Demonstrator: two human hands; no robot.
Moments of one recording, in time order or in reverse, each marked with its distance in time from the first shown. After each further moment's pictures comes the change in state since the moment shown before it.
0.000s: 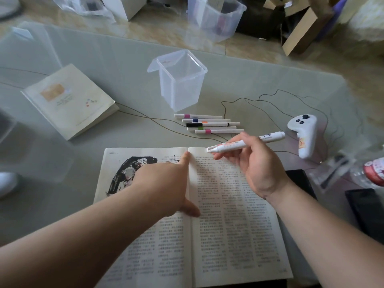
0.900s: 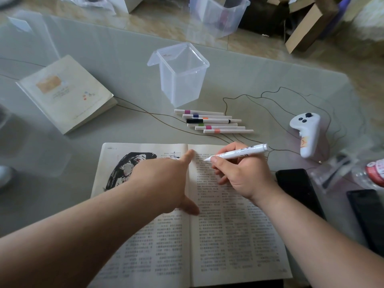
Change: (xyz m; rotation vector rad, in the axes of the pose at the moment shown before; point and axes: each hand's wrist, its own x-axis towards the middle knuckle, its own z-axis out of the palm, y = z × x) left_hand 0.000 -0.002 -0.002 -0.026 -0.003 0.032; right_hand -0.008 0.025 0.000 -0.567 0.143 0.005
